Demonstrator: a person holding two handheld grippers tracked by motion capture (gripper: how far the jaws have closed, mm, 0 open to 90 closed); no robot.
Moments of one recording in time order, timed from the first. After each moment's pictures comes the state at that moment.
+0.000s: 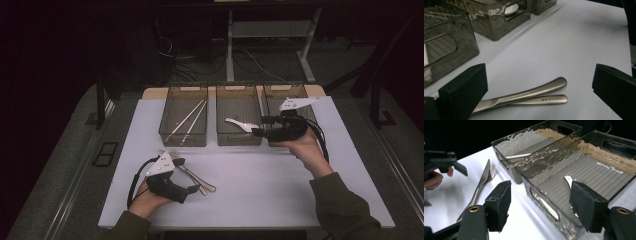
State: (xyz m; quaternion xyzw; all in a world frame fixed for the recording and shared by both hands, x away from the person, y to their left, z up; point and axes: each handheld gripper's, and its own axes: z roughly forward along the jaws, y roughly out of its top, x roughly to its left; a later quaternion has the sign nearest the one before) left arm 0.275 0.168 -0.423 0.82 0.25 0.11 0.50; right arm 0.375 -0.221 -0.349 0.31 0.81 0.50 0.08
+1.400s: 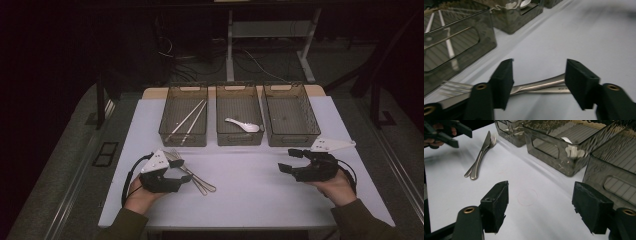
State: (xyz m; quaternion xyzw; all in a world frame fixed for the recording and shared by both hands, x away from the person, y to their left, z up) left arm 0.284 0.187 -0.417 0.83 0.26 0.14 0.47; right arm 0.289 -0.284 -0.400 0.34 0.80 0.49 0.10
